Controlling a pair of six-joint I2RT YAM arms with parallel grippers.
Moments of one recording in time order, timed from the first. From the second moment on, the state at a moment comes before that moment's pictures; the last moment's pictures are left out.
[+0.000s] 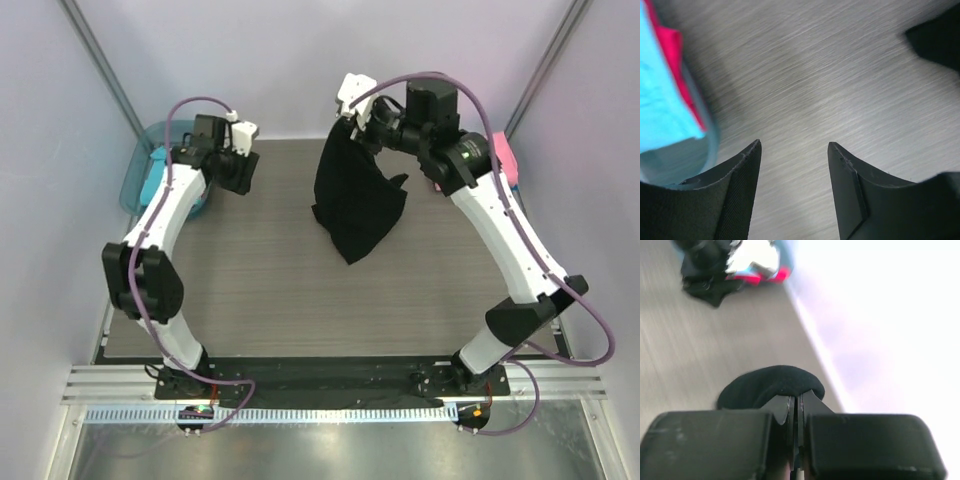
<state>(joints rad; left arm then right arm) -0.19 1.80 1.70 -0.78 0.14 0.26 0.51 1.62 1.96 -0.62 -0.38 -0.63</state>
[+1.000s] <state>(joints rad) -0.44 1.47 1.40 -0.77 0.28 0.35 0.41 2.12 2.04 -0.25 0.17 -0.96</state>
